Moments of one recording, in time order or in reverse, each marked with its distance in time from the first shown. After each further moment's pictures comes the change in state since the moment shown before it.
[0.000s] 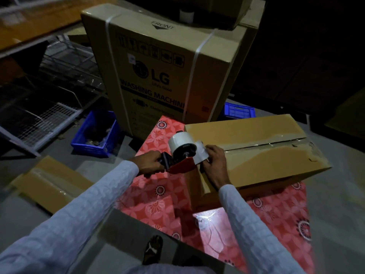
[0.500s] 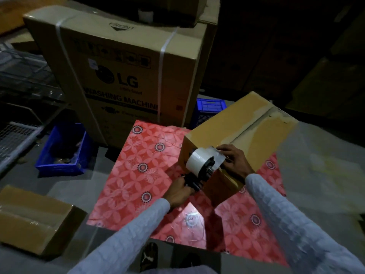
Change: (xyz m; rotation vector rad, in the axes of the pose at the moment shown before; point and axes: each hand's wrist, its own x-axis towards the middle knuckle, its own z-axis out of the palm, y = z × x) left_hand 0.006 0.058 0.148 -0.376 -0.010 0.175; right_hand -0.016 0.073 -0.107 -0.011 -0.100 0.031
